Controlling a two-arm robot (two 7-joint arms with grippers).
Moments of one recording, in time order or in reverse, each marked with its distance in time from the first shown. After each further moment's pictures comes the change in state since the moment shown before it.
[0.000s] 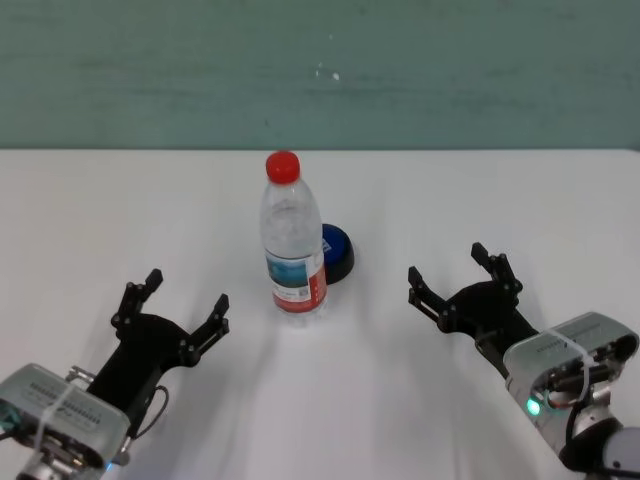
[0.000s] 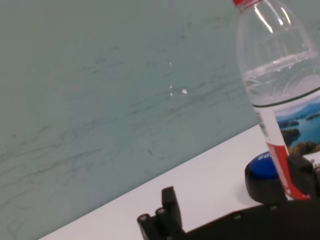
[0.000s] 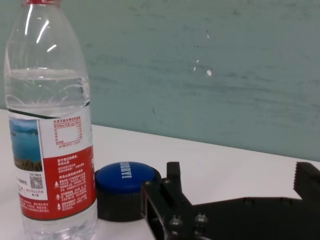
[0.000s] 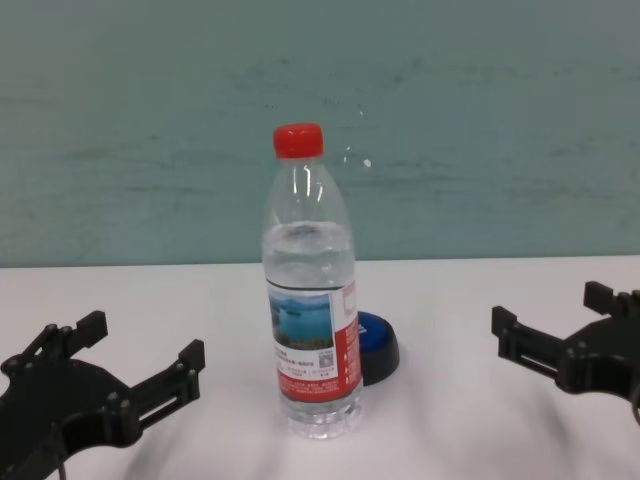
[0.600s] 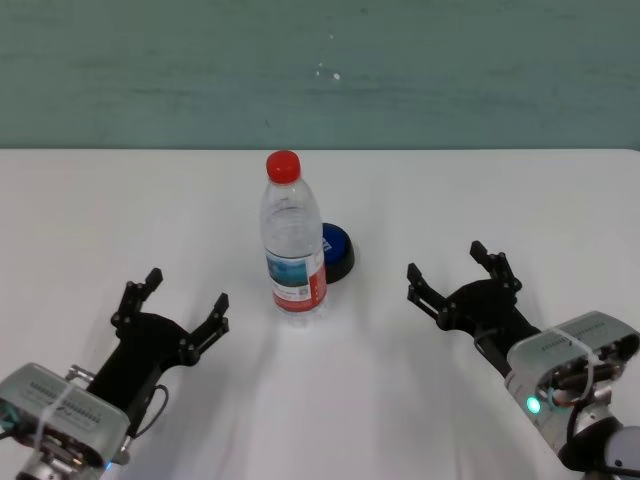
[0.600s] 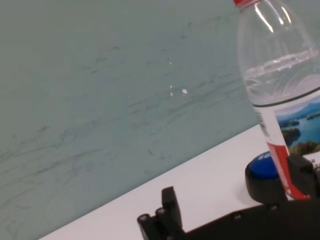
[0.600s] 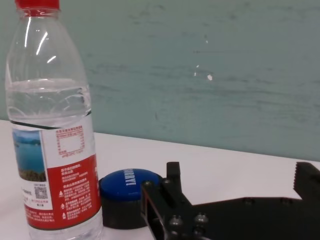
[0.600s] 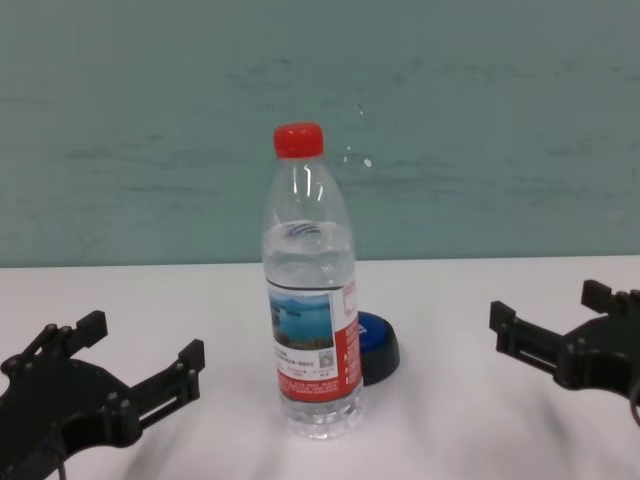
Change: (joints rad) left arm 0.000 0.000 0.000 0.000 0.000 0.000 0.000; right arm -0.005 -0.034 0.023 0.017 -0.003 -0.037 0.001
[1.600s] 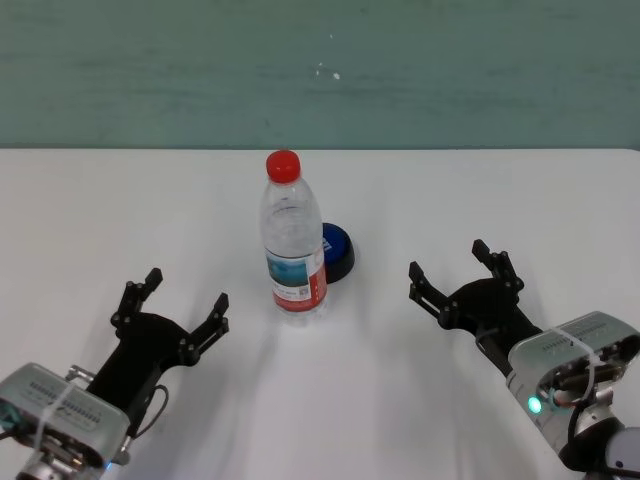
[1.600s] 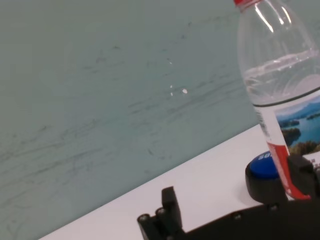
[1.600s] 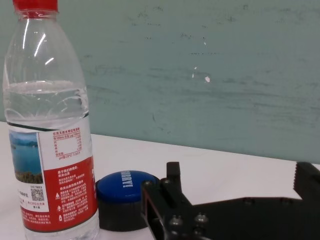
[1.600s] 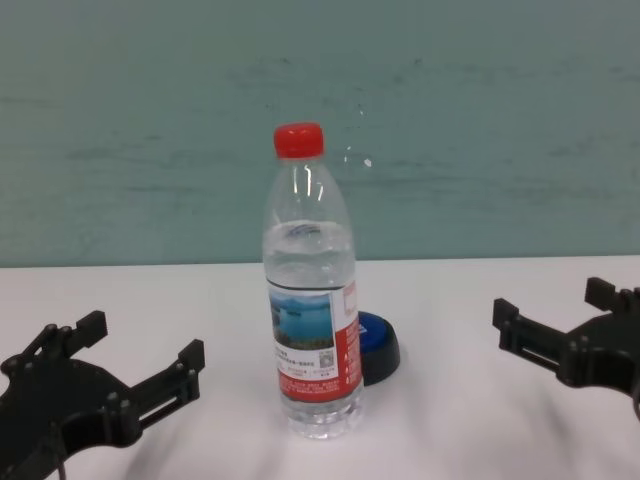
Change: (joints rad) left arm 0.000 0.000 0.000 0.000 0.000 0.000 0.000; right arm 0.000 0.000 0.002 -0.002 0.003 0.005 0.003
